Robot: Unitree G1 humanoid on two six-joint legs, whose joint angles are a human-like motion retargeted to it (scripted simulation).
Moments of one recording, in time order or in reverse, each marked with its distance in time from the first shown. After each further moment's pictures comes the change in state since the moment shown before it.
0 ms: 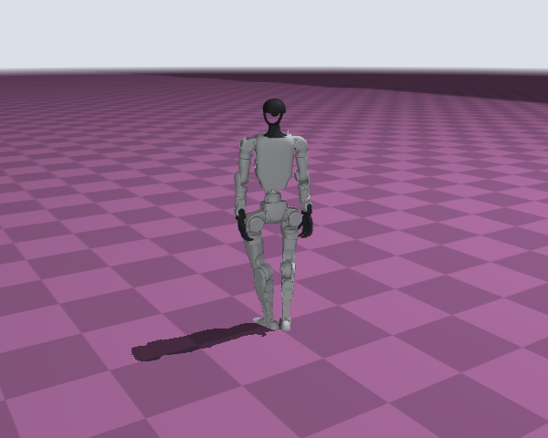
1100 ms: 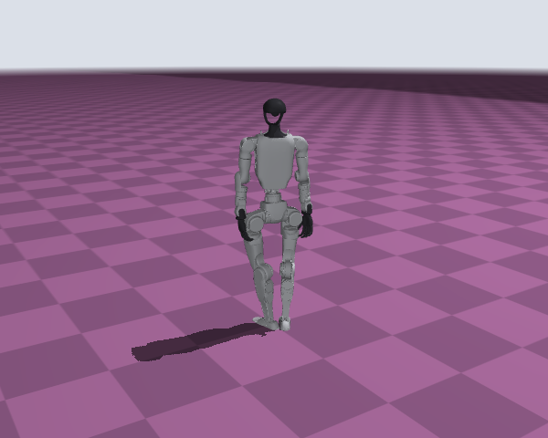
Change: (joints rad) left arm 0.000 -0.001 -0.002 0.002 0.010 -0.002 0.002; right arm 0.003 -0.001 -0.007 0.002 0.002 0.000 -0.001; waist 0.012 -0.004 -0.001; left_leg -0.001 -0.003 0.000 0.002 -0.006 0.000; right_leg 0.002 0.001 -0.001 -0.003 0.002 -0.003
